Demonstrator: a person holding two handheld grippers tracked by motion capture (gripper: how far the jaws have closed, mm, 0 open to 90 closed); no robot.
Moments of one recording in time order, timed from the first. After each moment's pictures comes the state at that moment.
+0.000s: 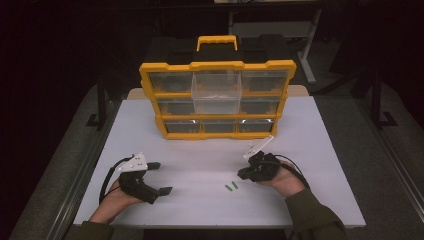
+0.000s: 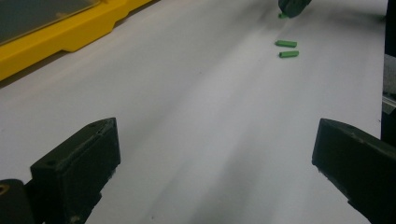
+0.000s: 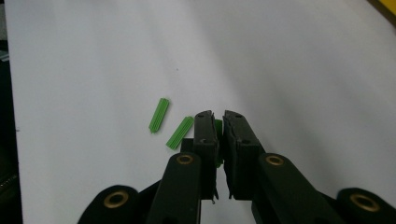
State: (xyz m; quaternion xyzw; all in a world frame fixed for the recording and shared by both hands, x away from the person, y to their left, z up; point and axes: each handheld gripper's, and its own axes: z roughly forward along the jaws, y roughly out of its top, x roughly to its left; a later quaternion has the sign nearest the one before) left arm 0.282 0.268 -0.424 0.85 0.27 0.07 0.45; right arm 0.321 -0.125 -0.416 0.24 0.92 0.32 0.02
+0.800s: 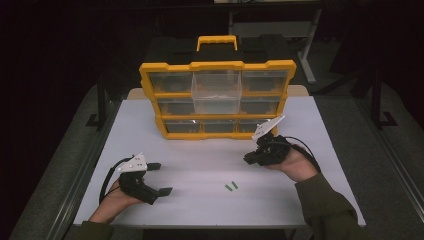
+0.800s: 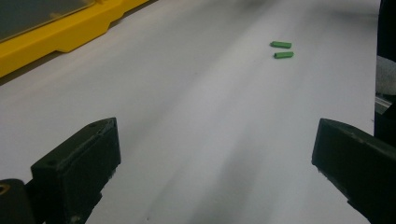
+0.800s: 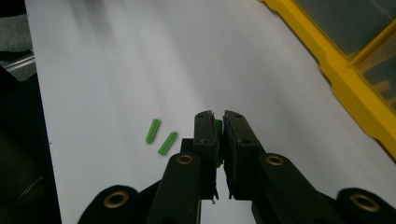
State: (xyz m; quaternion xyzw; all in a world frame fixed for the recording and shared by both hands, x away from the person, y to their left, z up) left arm 0.282 0.268 -0.424 0.85 0.26 0.07 0.46; right arm 0.336 -0.141 -0.356 0.25 0.91 0.33 0.02
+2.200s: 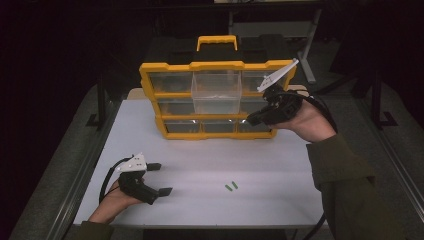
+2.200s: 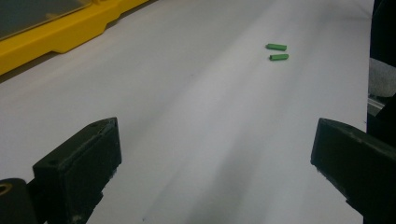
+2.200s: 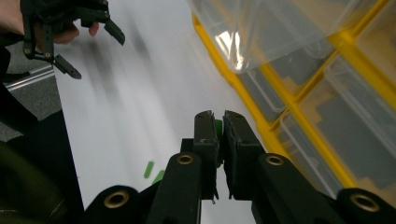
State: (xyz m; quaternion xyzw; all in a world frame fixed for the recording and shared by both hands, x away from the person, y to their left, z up) left arm 0.282 0.268 -0.423 0.85 0.26 0.06 0.46; right arm 0.366 -0.145 -0.235 0.24 0.91 0.35 0.05
